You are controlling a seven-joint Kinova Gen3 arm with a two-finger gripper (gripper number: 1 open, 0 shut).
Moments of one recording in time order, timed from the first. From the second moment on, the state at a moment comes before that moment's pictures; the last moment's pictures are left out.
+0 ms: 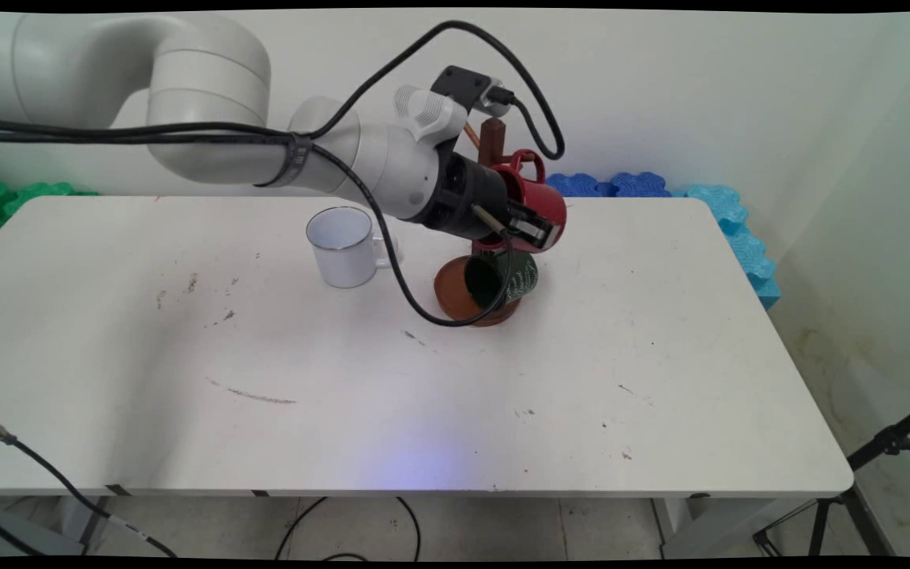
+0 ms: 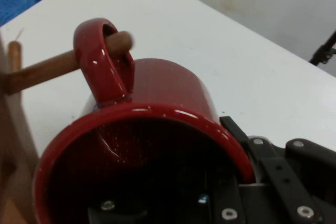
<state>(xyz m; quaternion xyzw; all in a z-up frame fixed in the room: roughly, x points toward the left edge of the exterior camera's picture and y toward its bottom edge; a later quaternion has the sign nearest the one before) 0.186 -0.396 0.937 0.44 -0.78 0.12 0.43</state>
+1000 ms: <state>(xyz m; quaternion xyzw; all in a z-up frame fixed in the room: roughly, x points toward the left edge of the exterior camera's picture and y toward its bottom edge) 0.199 -0.360 0.956 0.38 -0.81 0.10 0.43</state>
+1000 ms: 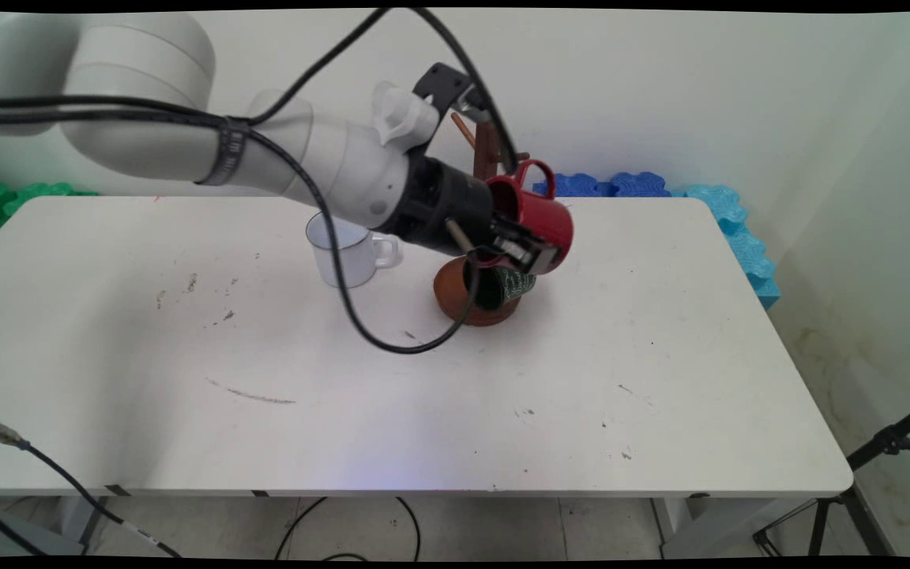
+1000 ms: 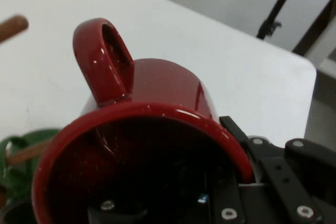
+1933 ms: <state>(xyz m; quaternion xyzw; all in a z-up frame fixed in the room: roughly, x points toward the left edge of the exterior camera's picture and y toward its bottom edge) 0.277 -0.310 0.936 0.30 -0.92 0.04 0.25</state>
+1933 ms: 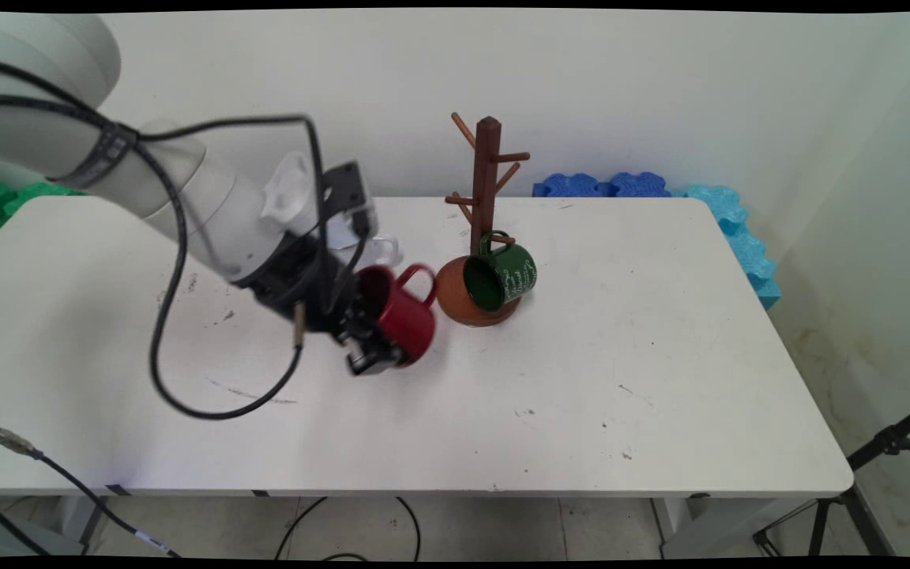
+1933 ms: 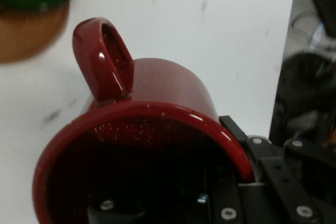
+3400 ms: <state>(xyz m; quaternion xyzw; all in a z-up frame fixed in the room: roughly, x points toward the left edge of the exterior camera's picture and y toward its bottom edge) 0.283 -0.315 0.858 0.25 -0.96 0.01 0.10</state>
